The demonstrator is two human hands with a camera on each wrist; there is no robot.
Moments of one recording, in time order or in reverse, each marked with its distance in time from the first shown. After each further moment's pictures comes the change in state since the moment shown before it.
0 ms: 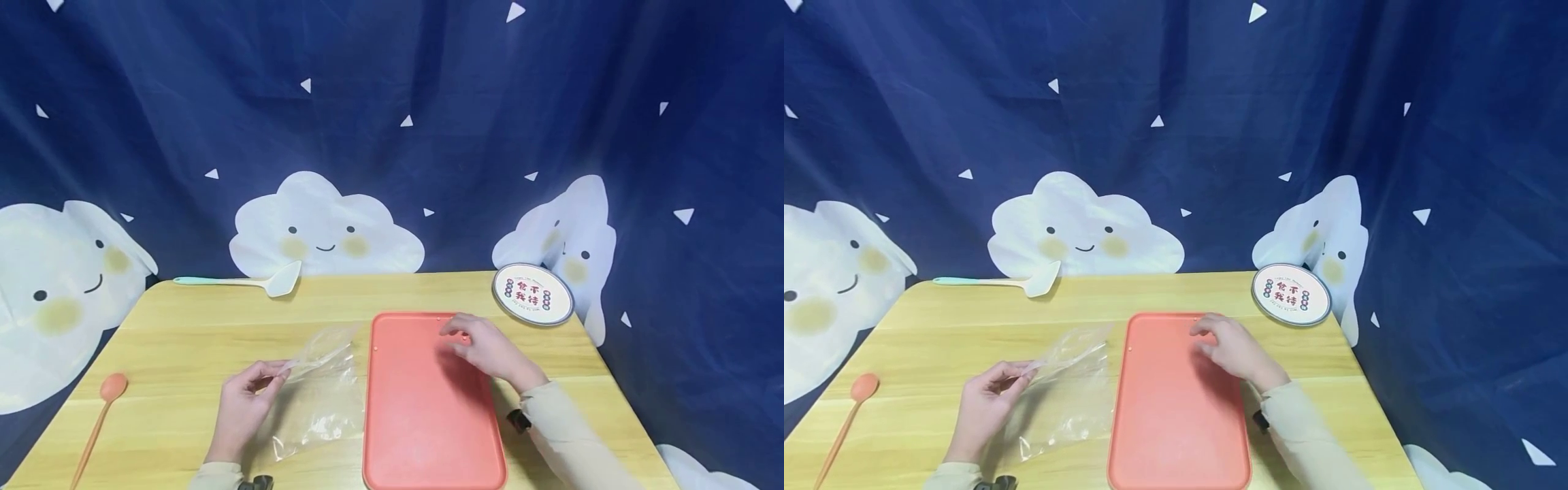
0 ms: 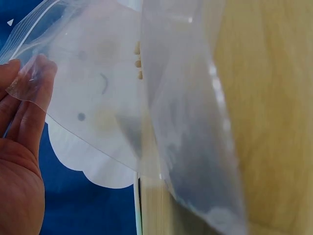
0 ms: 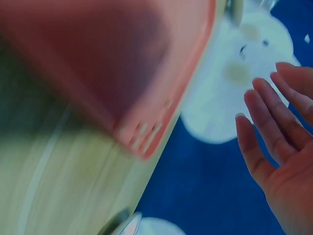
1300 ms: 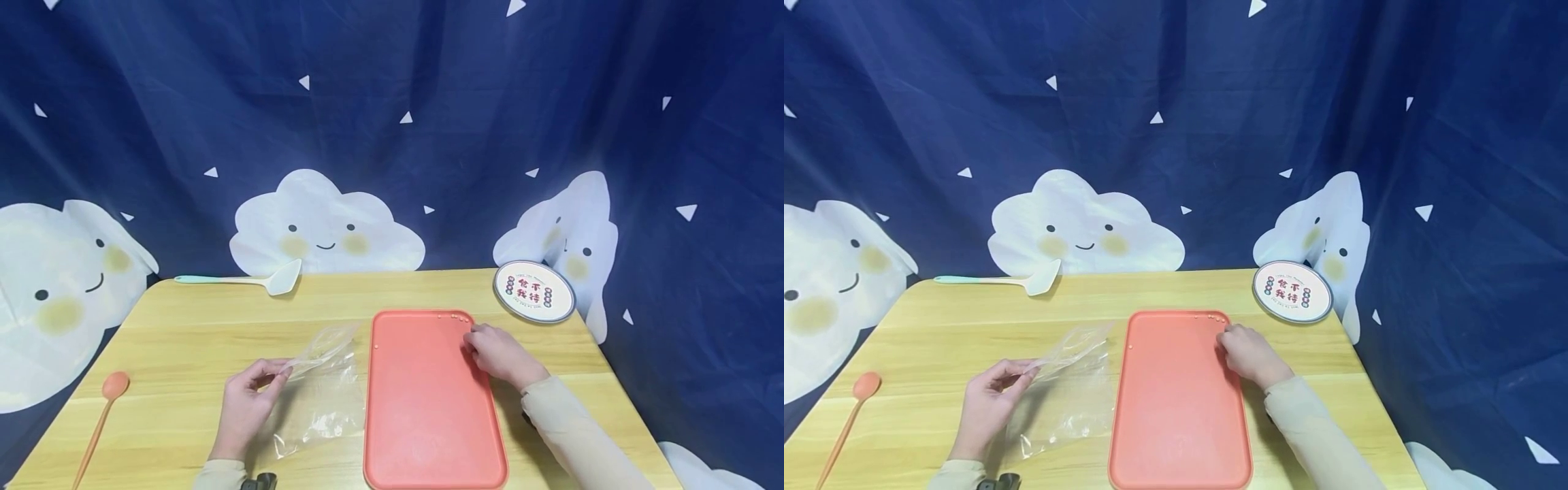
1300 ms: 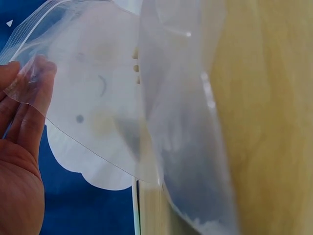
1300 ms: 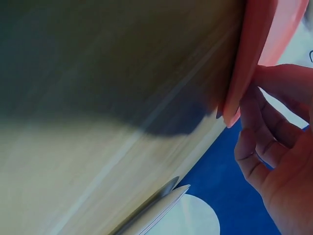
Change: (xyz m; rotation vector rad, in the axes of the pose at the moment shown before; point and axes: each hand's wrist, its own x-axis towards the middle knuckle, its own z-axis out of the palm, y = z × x) left_hand -0.003 -0.016 0.005 0.022 0.017 -0.040; right_hand -0.012 0.050 0.018 -0.416 -0.154 -0.031
